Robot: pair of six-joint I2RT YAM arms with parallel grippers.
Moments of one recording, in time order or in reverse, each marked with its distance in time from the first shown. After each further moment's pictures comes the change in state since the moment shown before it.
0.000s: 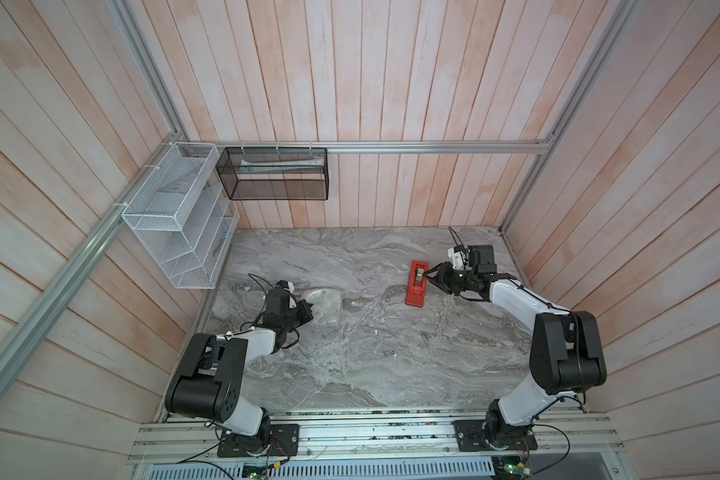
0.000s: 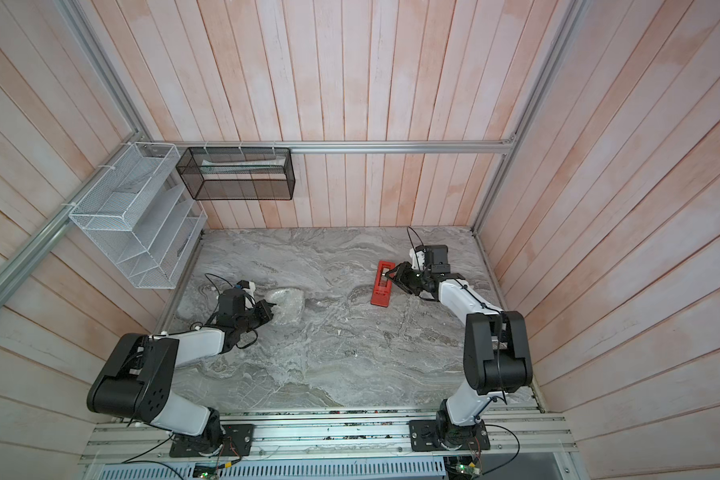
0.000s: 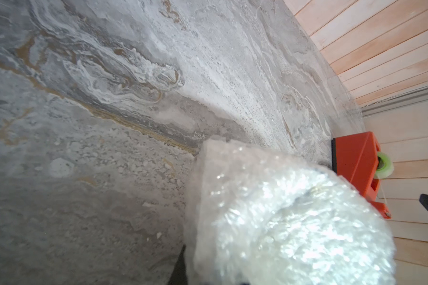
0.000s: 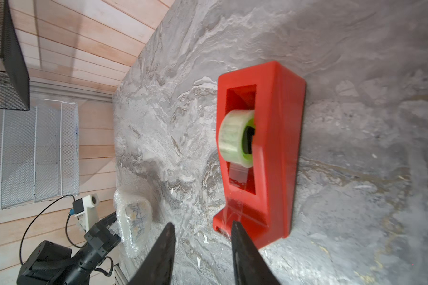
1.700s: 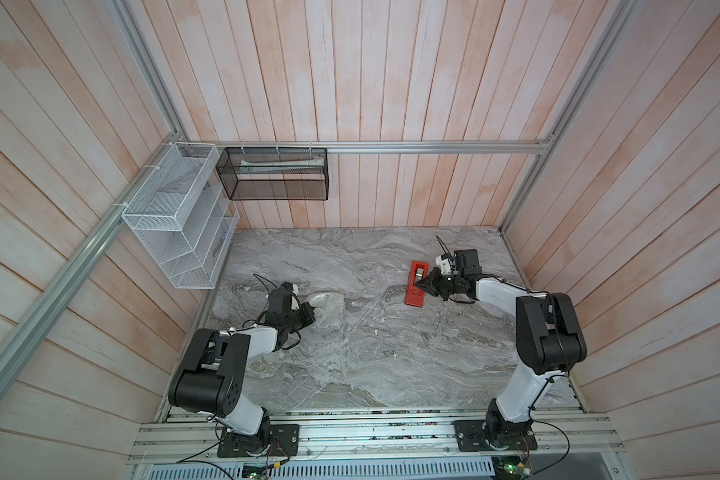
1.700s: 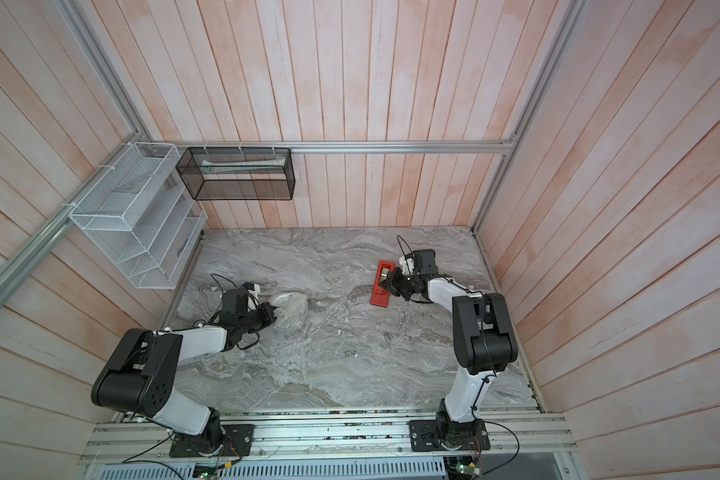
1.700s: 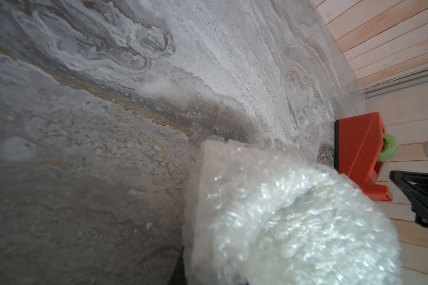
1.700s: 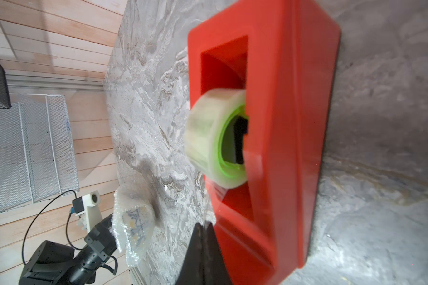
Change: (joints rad) left arm -0.016 0.034 0.021 -0.048 0.047 0.005; right arm 0.044 0.152 0.050 0.061 -0.061 0.060
